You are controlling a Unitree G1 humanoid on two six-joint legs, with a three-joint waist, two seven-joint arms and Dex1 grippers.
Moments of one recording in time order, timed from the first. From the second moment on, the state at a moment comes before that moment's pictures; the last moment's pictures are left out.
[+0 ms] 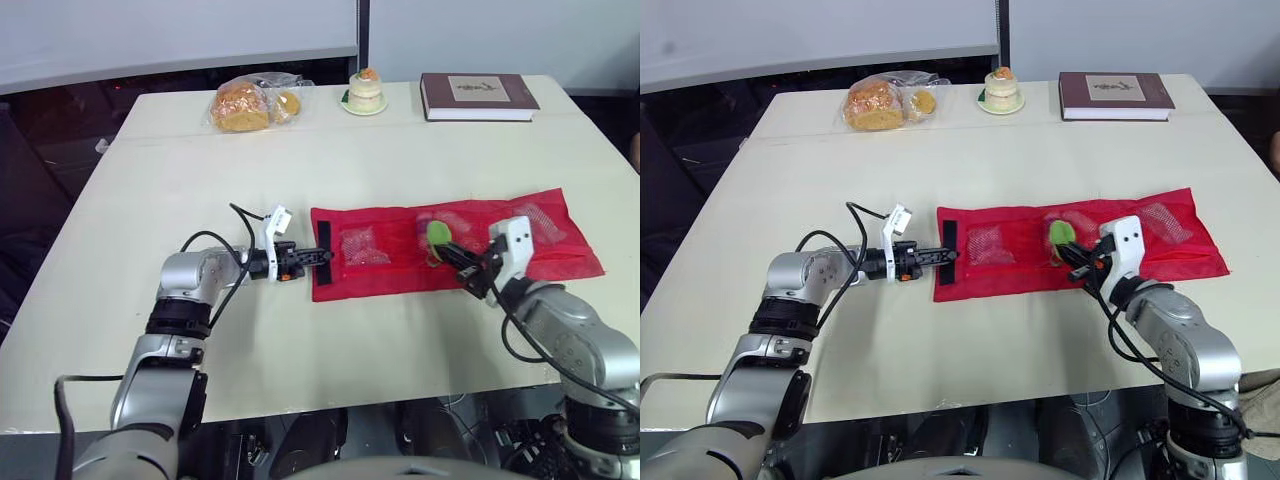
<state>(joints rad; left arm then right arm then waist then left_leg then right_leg) -0.61 0.54 -0.02 0.37 -0.54 0.94 -0.96 -0.10 -0.34 -0.21 -0.50 0.50 0.87 0.45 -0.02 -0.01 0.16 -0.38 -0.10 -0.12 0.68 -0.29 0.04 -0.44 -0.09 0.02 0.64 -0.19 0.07</state>
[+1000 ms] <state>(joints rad) -0.66 0.71 -0.03 0.52 -0.43 0.85 -1.05 -0.01 -0.46 -0.45 -0.26 0.29 0.58 0.18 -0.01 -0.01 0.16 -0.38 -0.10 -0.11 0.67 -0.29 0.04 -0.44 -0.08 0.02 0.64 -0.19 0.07</state>
